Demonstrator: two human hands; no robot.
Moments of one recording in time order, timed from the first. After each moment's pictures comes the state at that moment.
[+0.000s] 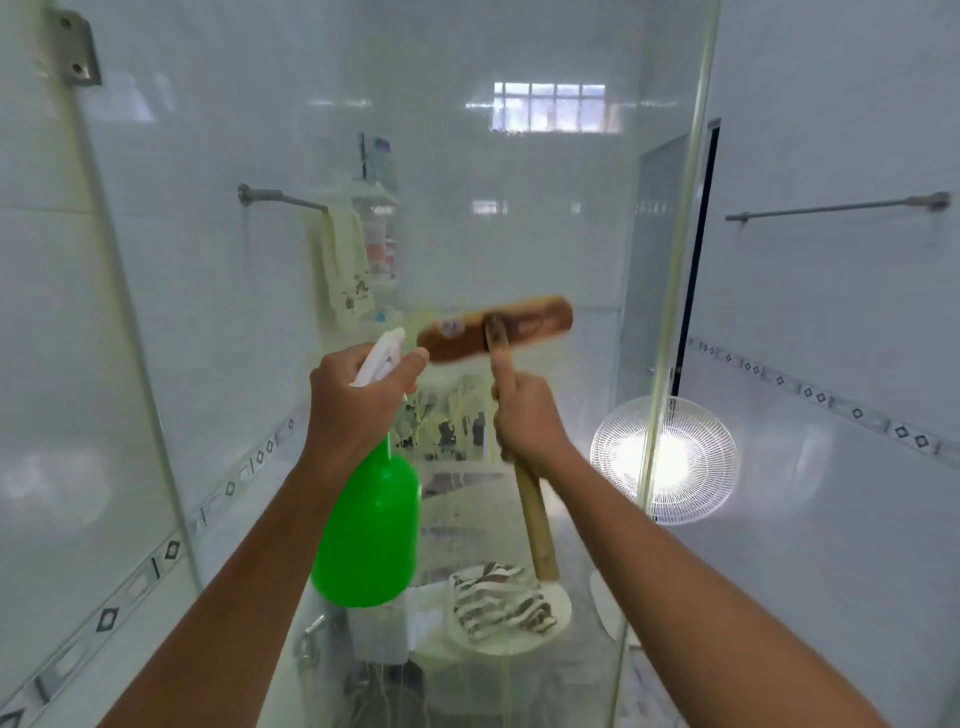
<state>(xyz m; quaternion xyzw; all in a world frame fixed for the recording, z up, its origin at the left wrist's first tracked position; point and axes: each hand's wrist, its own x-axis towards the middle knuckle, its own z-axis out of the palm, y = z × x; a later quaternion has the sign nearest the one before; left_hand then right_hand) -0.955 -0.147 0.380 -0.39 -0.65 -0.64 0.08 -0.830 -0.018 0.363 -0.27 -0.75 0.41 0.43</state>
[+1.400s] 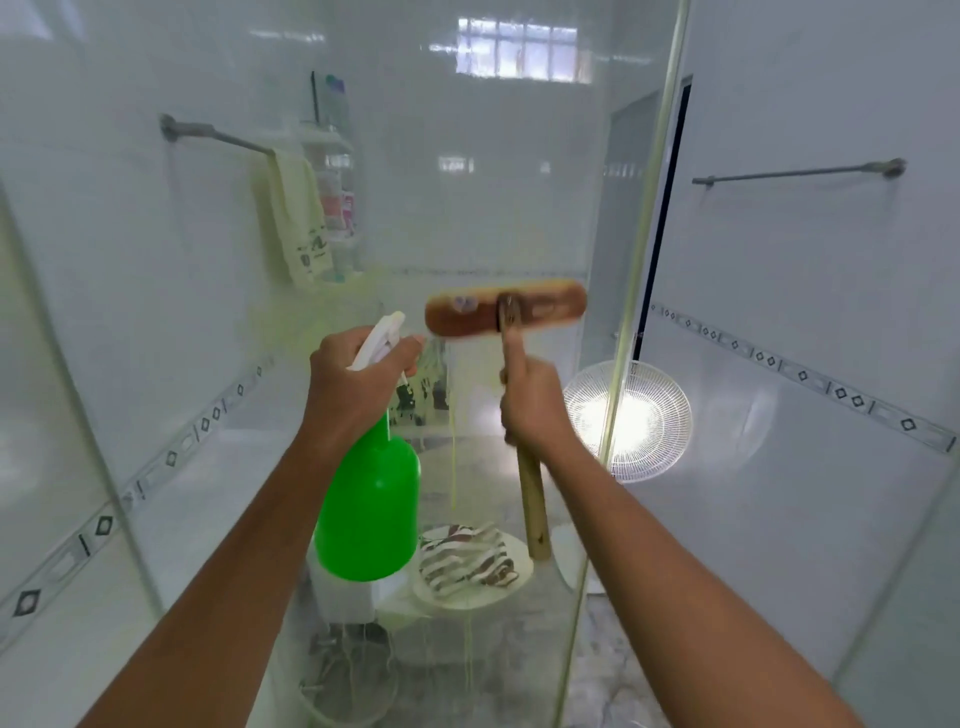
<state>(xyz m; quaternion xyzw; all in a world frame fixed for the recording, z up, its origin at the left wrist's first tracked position) -0.942 -0.106 0.351 -0.42 -0.65 -0.63 0.01 -0.801 0.013 0.333 -0.34 -0.71 0.41 0.46</state>
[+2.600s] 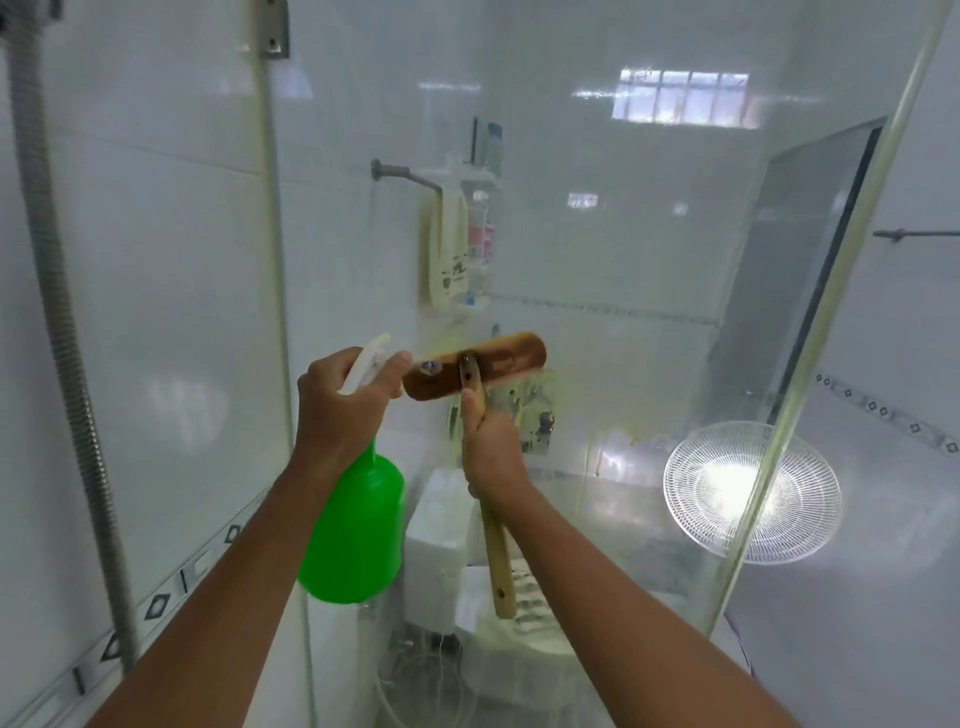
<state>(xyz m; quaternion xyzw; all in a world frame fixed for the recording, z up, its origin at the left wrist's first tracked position) -1.023 -0.232 0.346 -0.31 -0.67 -0.66 0.13 -0.942 -0.098 0.303 -0.26 -0.80 0.42 0.35</state>
